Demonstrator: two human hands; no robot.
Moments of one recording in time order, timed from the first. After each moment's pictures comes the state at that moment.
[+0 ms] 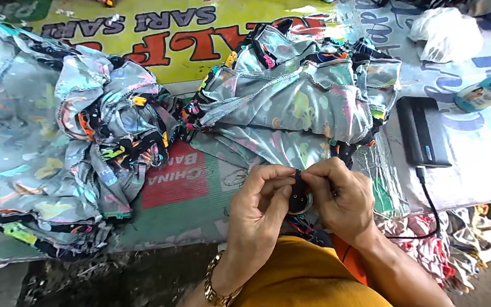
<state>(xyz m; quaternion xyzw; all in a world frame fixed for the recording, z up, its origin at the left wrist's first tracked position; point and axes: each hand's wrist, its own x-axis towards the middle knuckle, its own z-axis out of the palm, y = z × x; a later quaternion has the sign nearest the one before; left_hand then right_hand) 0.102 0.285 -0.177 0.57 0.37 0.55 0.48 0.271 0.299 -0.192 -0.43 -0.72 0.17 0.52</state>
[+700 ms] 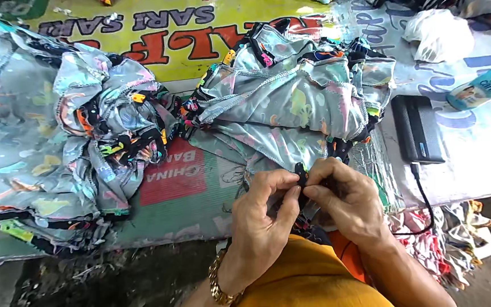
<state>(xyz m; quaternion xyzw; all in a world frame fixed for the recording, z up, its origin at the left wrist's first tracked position) 0.109 0.278 -0.180 0.65 0.38 0.56 0.35 0.282 0.287 -0.183 -0.36 -0.66 0.42 0.52</state>
